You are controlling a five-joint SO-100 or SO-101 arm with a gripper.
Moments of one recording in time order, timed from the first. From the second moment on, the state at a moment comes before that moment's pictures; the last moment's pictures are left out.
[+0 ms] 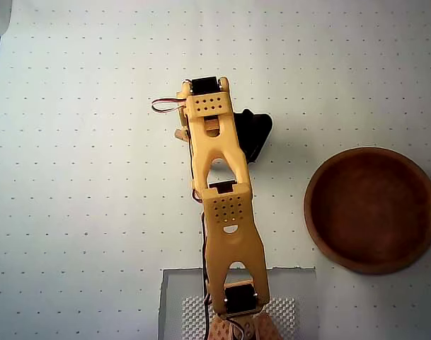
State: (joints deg) arm -10.3 42.3 47.1 85.2 -141.5
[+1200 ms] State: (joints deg) arm -10.3 42.1 47.1 85.2 -136.8
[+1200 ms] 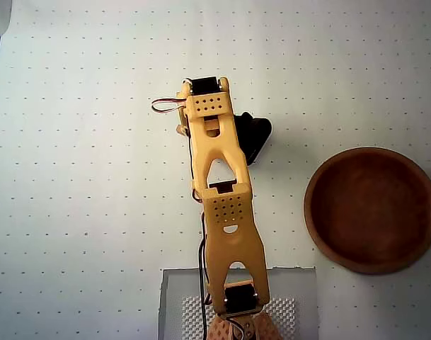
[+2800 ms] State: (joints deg) arm -9.8 83.7 47.1 101.0 -110.6
